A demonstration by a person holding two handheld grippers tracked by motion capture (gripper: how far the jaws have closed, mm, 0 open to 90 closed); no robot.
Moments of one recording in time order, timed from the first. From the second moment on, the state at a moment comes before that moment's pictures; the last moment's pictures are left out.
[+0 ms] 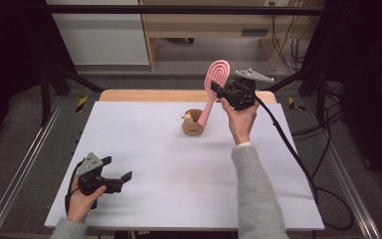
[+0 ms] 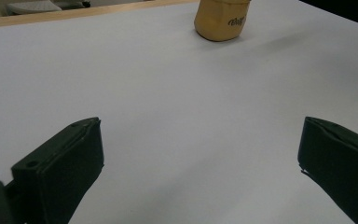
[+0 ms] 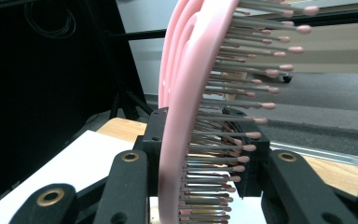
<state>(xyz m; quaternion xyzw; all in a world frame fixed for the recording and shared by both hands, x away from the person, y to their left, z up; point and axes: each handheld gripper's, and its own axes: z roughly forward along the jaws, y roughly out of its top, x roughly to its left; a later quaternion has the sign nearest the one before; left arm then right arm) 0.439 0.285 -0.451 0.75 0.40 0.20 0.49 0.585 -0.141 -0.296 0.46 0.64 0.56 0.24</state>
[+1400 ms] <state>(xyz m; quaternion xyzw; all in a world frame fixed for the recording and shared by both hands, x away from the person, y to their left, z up) 0.441 0.285 -0.453 0.75 0.40 0.20 0.48 0.632 -0.122 -0.308 0.48 0.63 0.55 0.25</state>
